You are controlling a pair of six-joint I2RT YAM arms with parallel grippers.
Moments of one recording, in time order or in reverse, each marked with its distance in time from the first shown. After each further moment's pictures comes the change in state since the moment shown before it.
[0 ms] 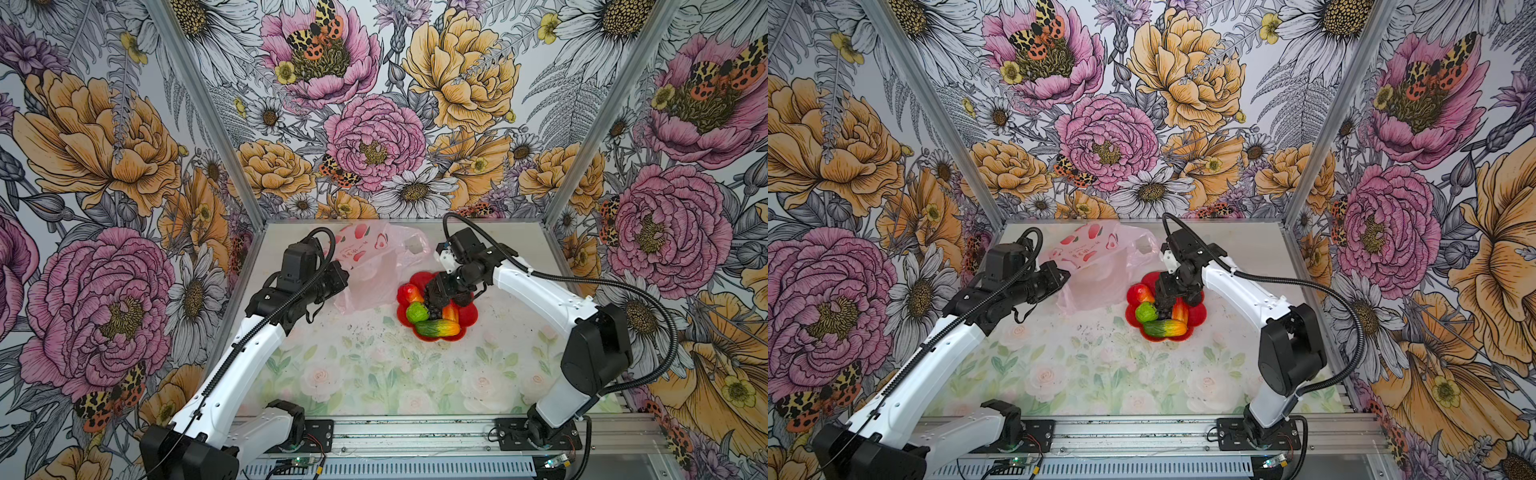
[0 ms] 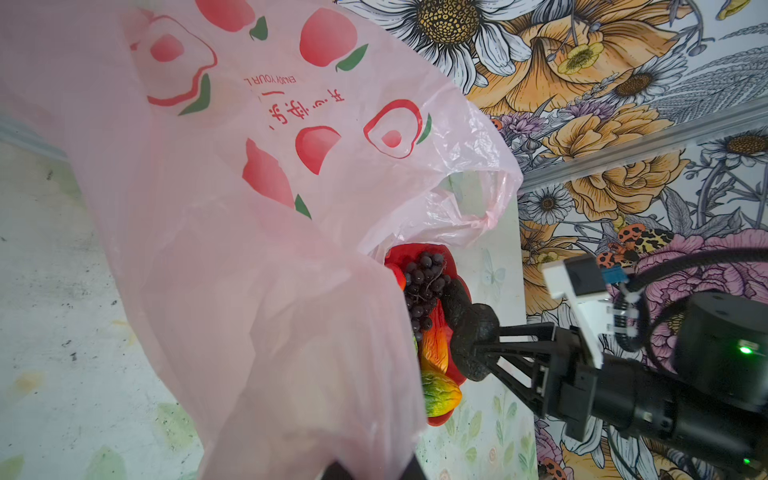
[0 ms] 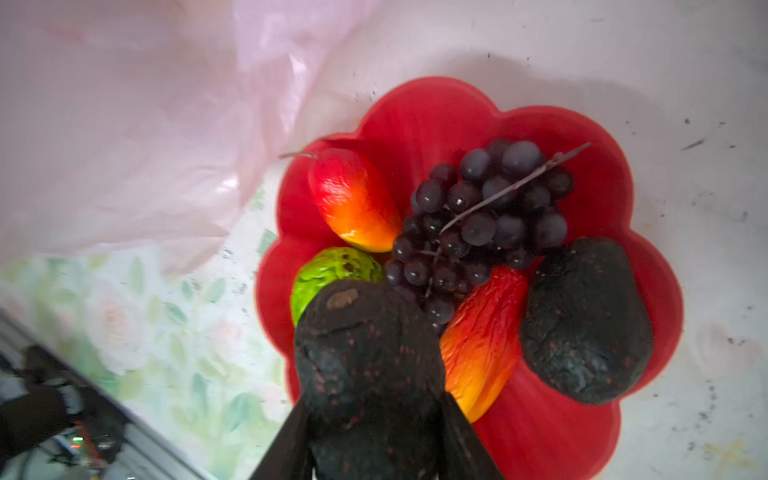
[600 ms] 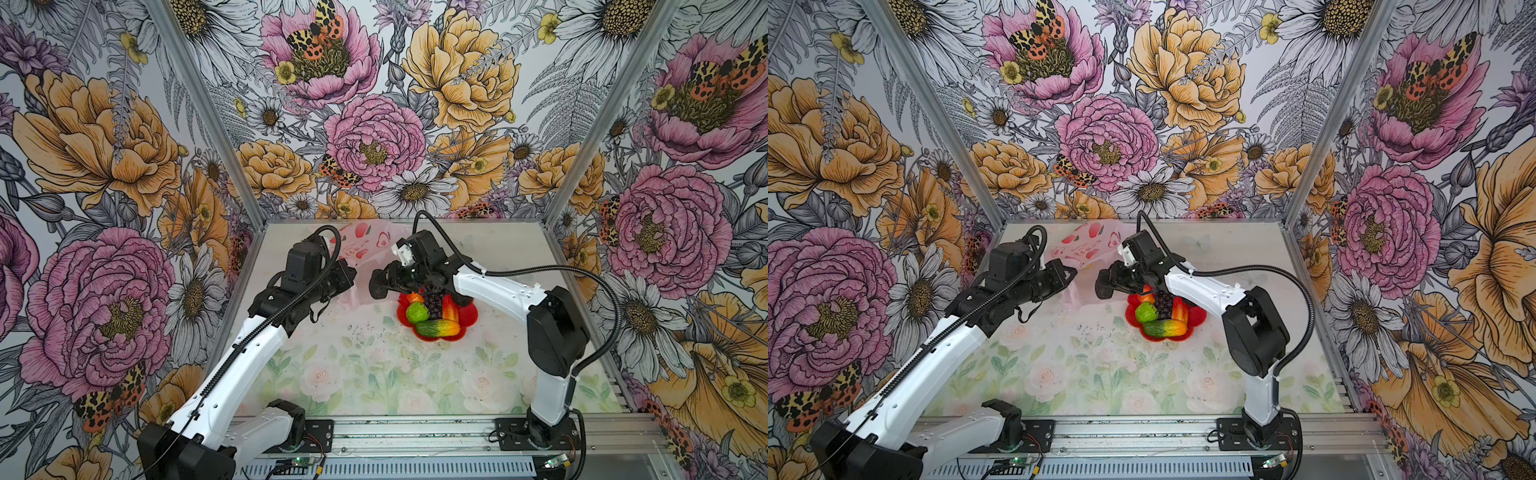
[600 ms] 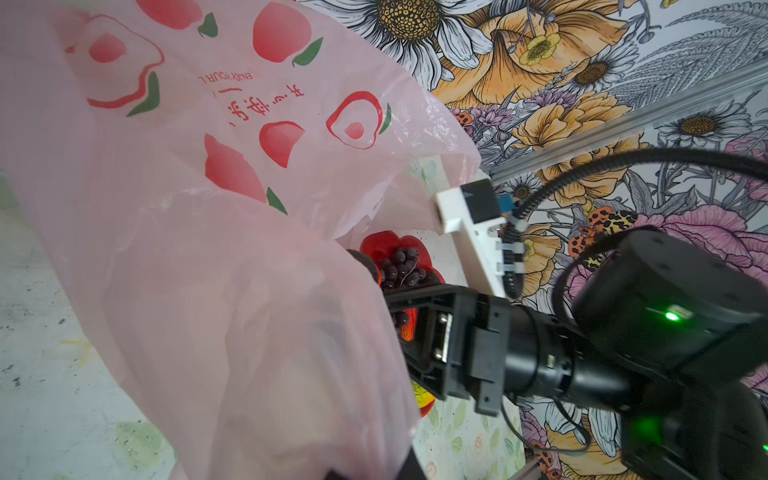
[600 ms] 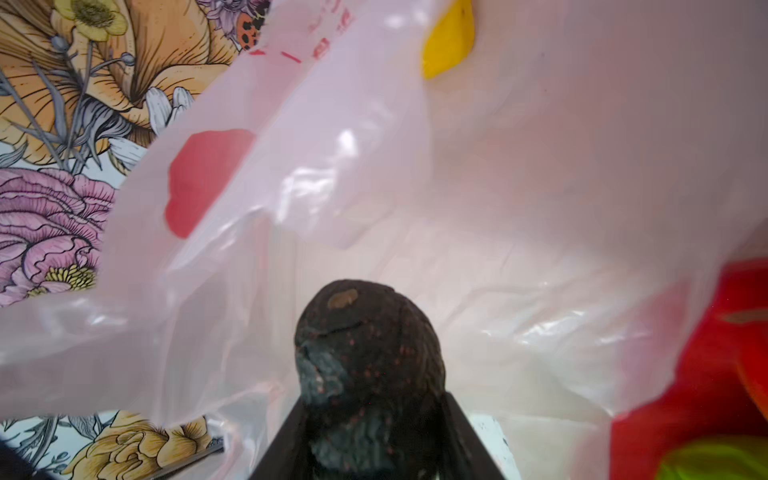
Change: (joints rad) left arm -0.063 0.000 0.008 0.047 0.003 -0.015; right arm 0.182 0.304 0.095 0.542 -0.233 0.581
